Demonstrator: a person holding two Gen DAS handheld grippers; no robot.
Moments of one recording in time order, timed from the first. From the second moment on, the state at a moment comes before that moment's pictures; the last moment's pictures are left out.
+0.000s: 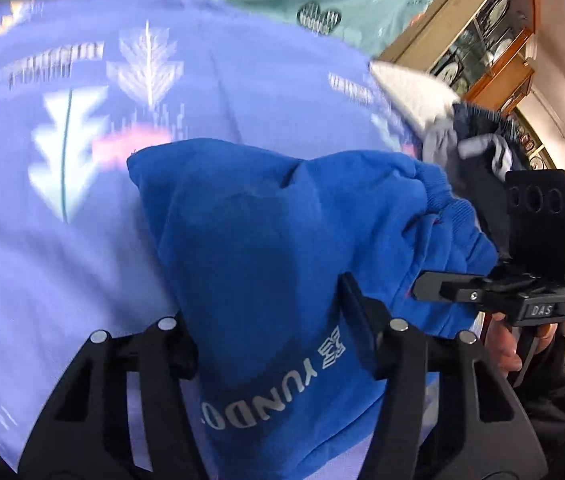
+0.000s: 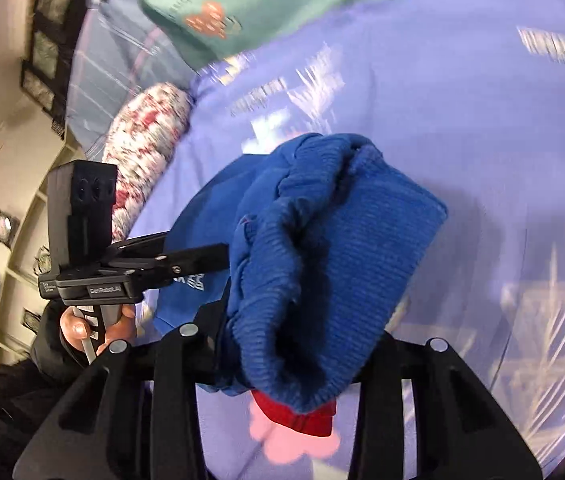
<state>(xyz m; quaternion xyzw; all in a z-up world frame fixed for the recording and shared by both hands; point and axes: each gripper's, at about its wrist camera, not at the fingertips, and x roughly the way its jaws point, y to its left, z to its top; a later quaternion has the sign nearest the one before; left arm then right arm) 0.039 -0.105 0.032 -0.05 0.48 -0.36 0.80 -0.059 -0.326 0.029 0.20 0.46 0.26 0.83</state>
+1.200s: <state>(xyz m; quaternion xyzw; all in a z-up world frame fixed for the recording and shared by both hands) -0.008 -0.048 0.042 0.02 0.33 -0.12 0.94 -0.087 -0.320 0.027 0.03 0.26 0.02 0.96</state>
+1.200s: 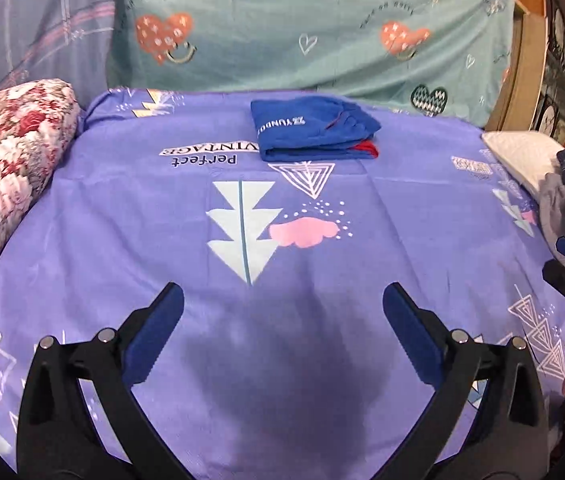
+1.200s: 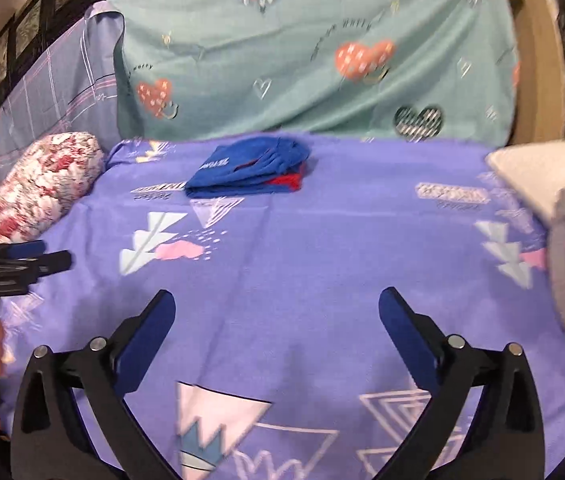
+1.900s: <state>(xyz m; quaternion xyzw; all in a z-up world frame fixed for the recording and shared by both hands) -0.029 -0.034 0.014 0.04 0.26 -0.03 0.97 -0.098 -0.317 -0.004 0.01 0.28 -0.02 0.96</state>
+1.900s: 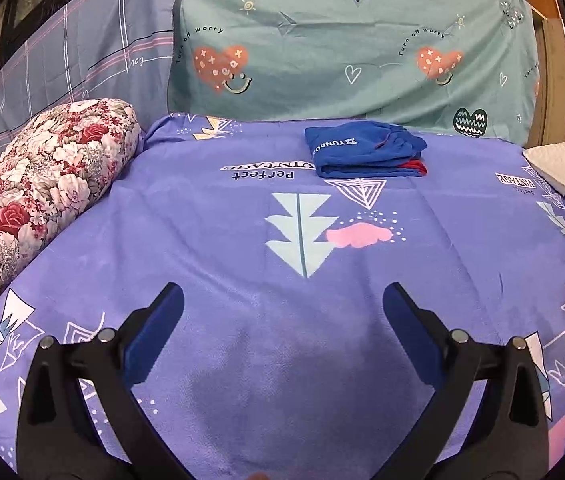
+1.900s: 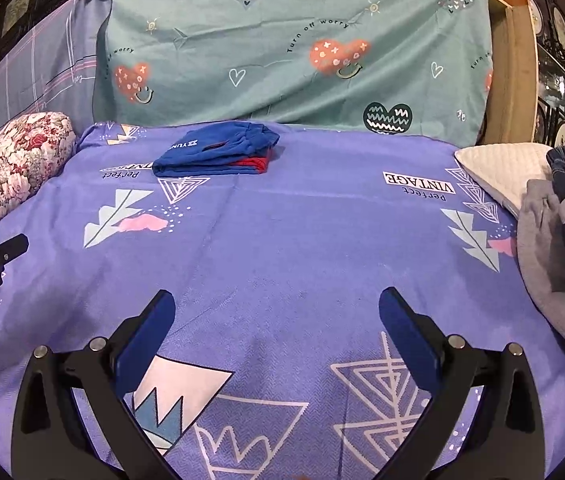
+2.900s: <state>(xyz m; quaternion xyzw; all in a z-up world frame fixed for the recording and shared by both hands) -0.024 -0.033 0.009 0.03 0.27 -0.03 0.96 -0.095 -0.327 -0.007 0.03 0.29 -0.03 0.96</state>
